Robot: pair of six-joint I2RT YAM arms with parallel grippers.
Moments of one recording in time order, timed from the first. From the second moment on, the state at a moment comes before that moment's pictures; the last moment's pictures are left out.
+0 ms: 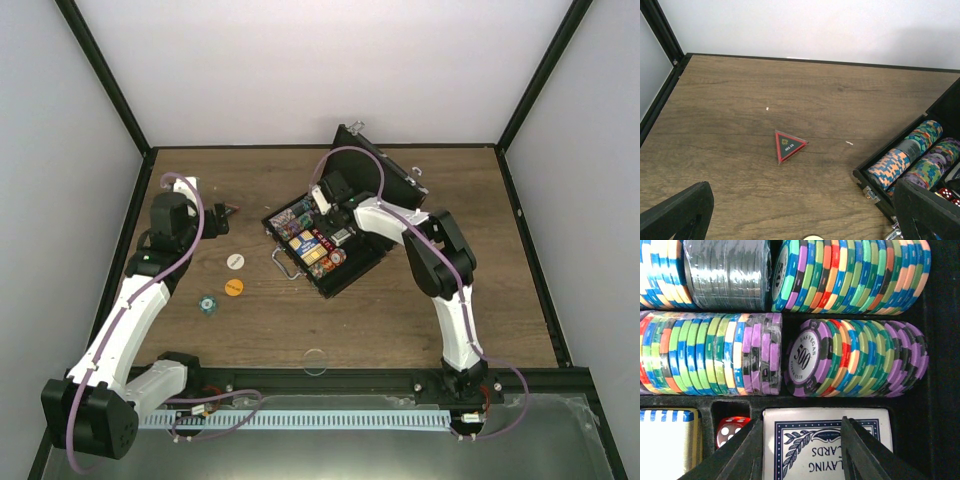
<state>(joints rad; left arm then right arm) -0.17 1.01 0.85 -0.32 -0.13 -0.15 0.60 2.14 1.56 -0.41 0.01 -0.11</state>
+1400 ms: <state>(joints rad) -0.17 1.01 0.85 -0.32 -0.13 -0.15 0.63 1.90 1.41 -0.58 0.00 0.03</state>
